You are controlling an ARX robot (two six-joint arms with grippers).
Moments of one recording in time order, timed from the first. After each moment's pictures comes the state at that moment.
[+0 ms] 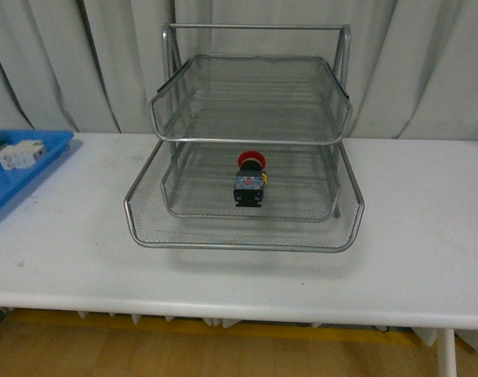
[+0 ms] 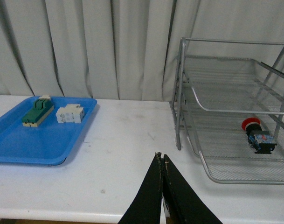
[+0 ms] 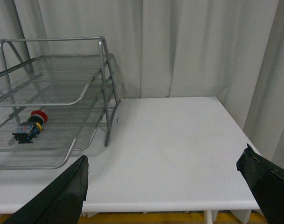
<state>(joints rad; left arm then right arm) 0.00 0.39 0.01 0.39 0.00 -0.01 0.00 0.00 0.01 0.00 0.00 0.00</state>
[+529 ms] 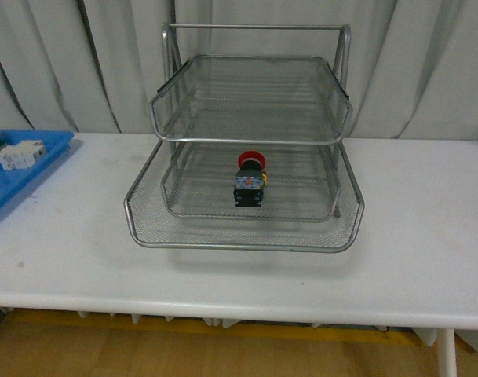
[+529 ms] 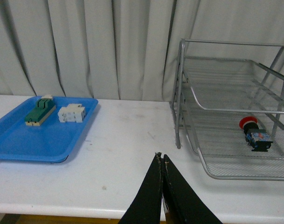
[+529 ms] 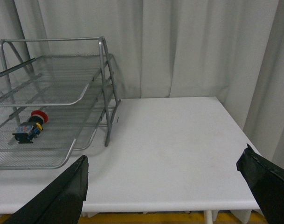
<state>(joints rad) 0.00 0.20 0.01 0.20 0.00 -0.01 0.00 0.00 0.01 0.00 0.00 0.00</state>
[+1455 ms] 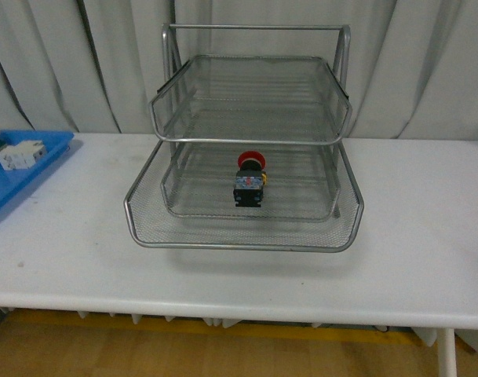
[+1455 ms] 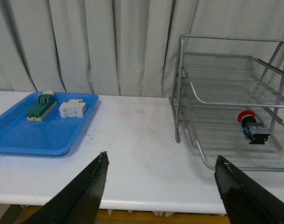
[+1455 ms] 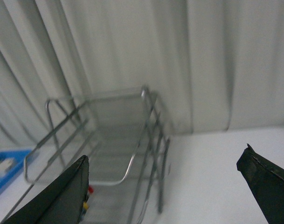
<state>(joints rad) 0.00 0.01 0.01 0.00 0.00 -0.01 0.03 1.09 0.39 0.83 -0.12 0.17</state>
